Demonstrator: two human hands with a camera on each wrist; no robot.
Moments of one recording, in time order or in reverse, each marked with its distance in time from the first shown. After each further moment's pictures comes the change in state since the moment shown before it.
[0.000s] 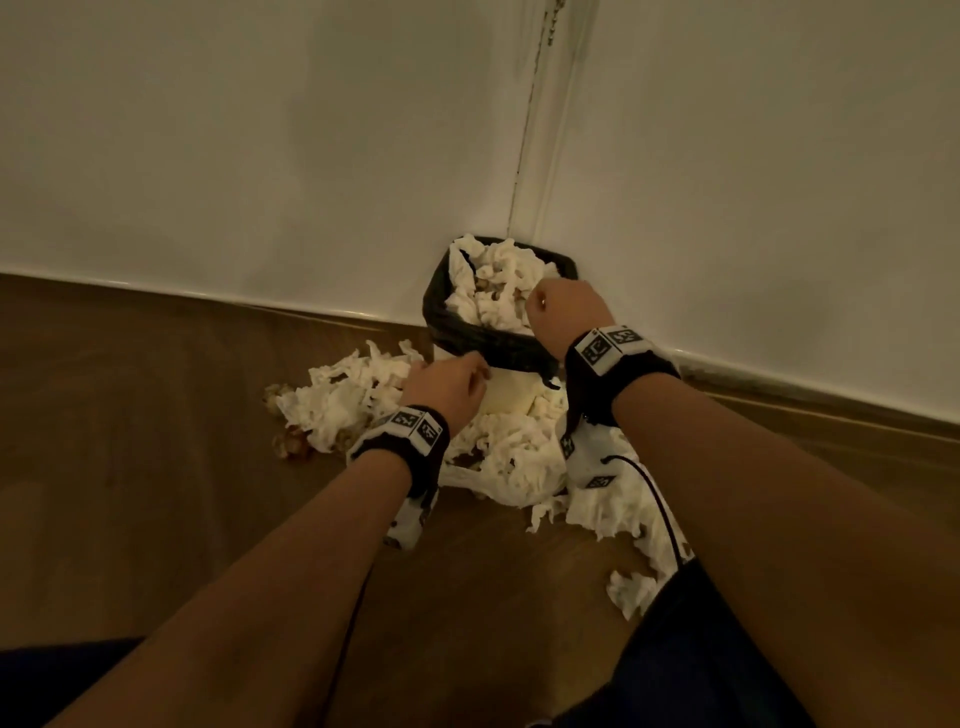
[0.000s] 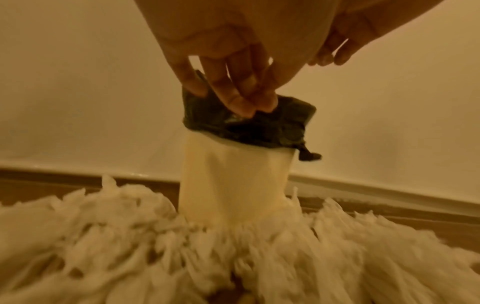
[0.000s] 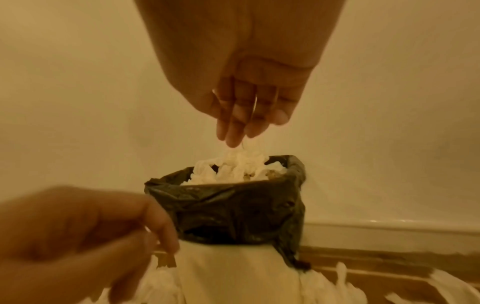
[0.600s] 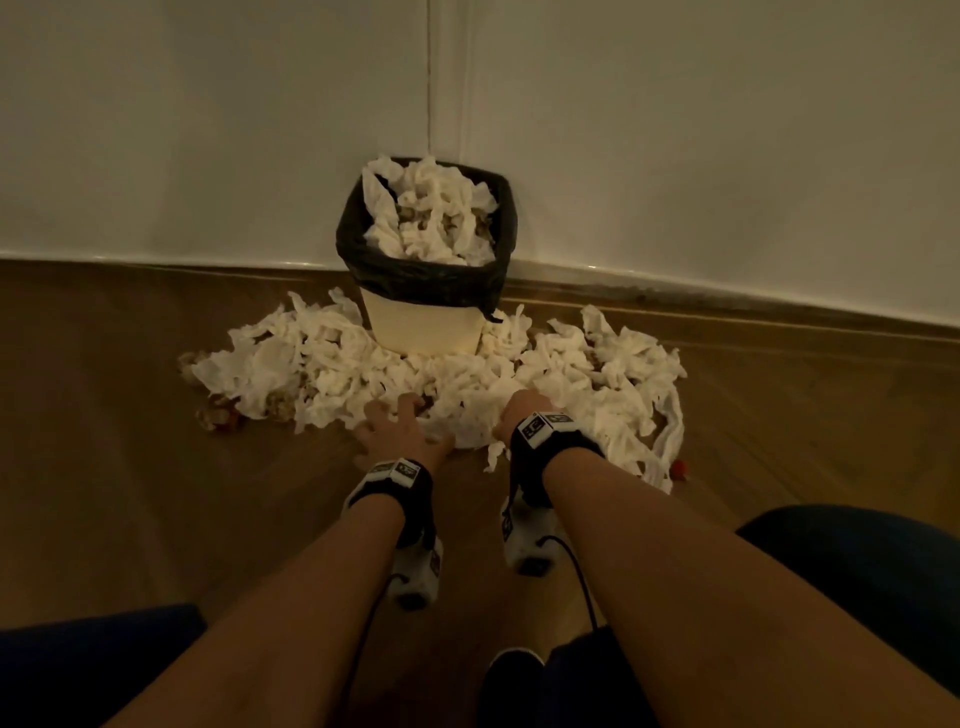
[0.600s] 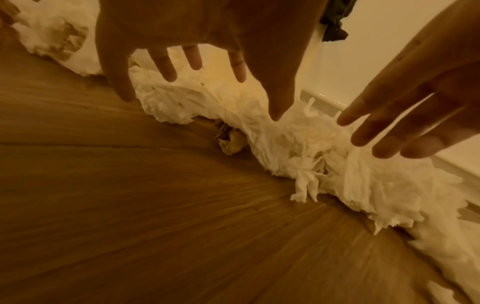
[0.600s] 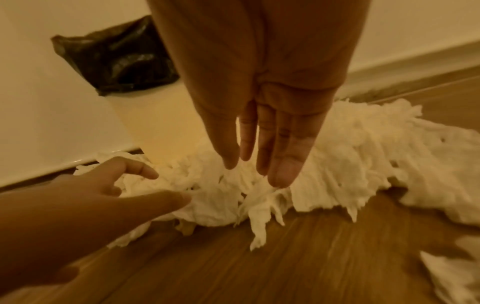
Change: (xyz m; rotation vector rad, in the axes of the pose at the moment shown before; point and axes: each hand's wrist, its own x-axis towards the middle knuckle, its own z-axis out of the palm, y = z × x) left_hand -0.070 -0.001 0.114 -0.091 -0.237 -0.547; right_hand -0.100 0.071 0.130 0.082 -0.662 0.518
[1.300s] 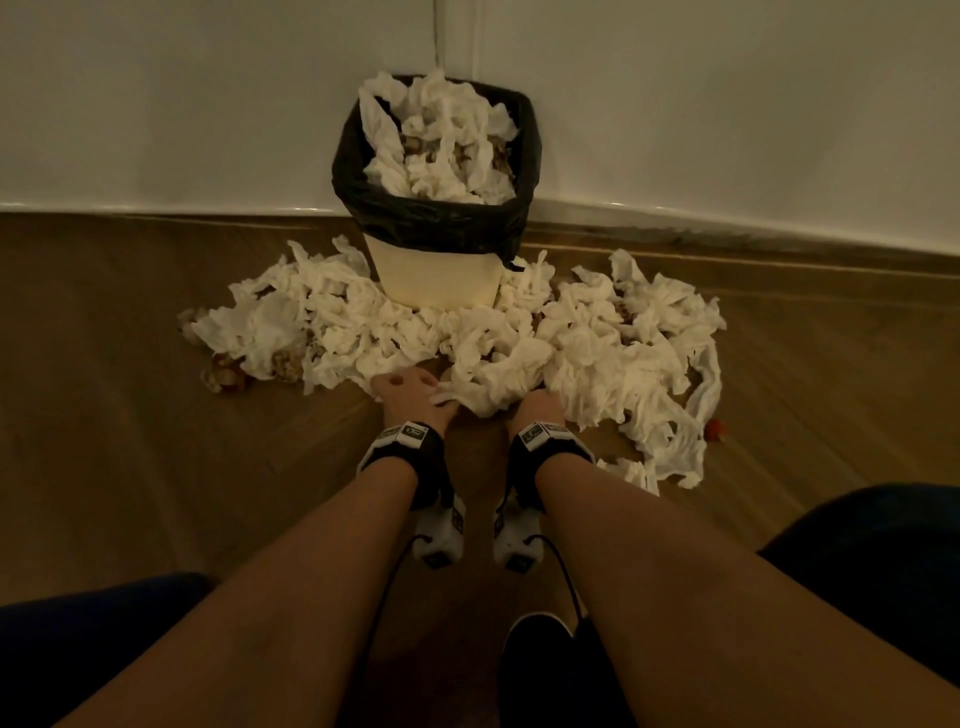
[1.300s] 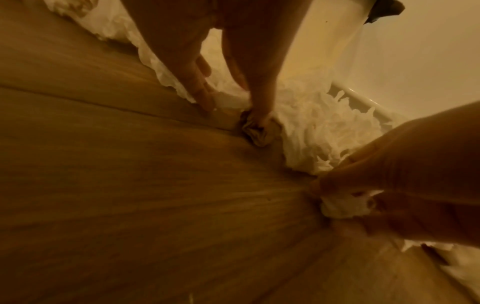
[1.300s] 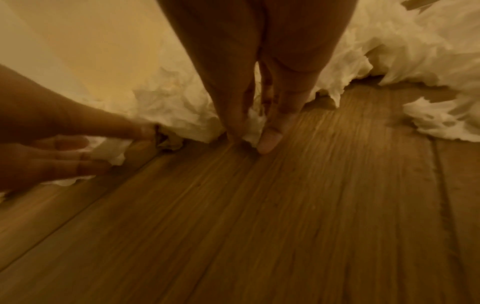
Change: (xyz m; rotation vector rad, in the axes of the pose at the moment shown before) left_hand 0.032 -0.017 0.026 -0.142 -0.053 -0.027; right_hand 0.024 0.006 0.064 0.291 0.154 0.140
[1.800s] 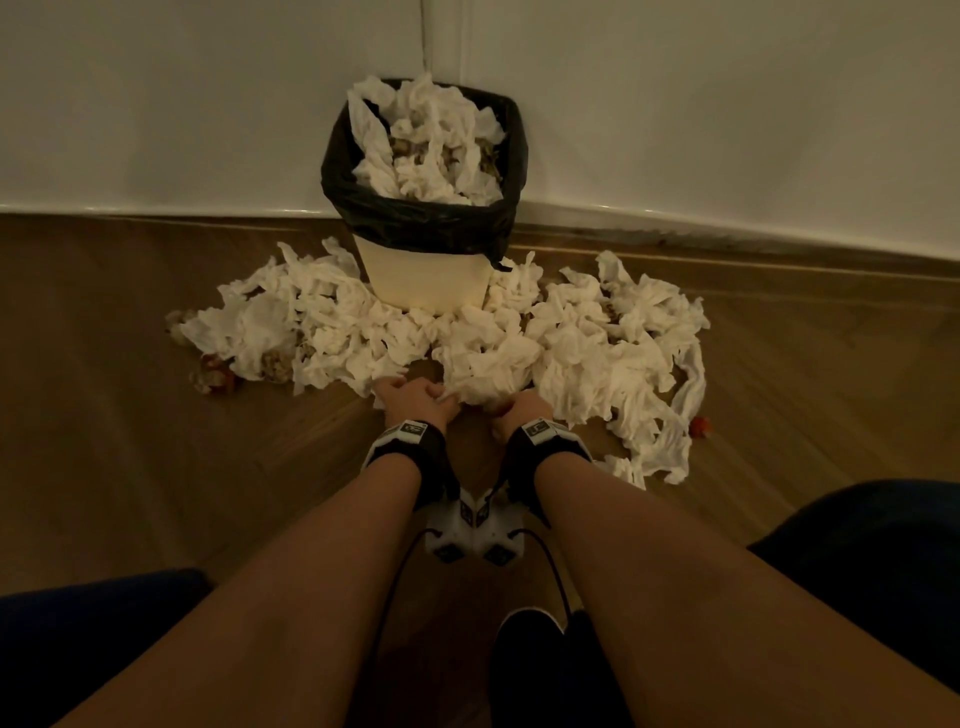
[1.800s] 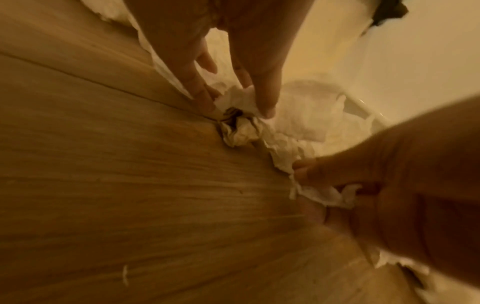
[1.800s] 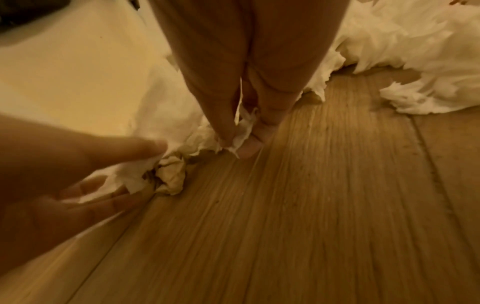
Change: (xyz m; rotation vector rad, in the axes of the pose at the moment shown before) left_hand -0.004 0.009 0.009 -0.173 -0.014 -0.072; right_hand 0.002 0.005 -0.006 -0.061 -0.137 -0.116
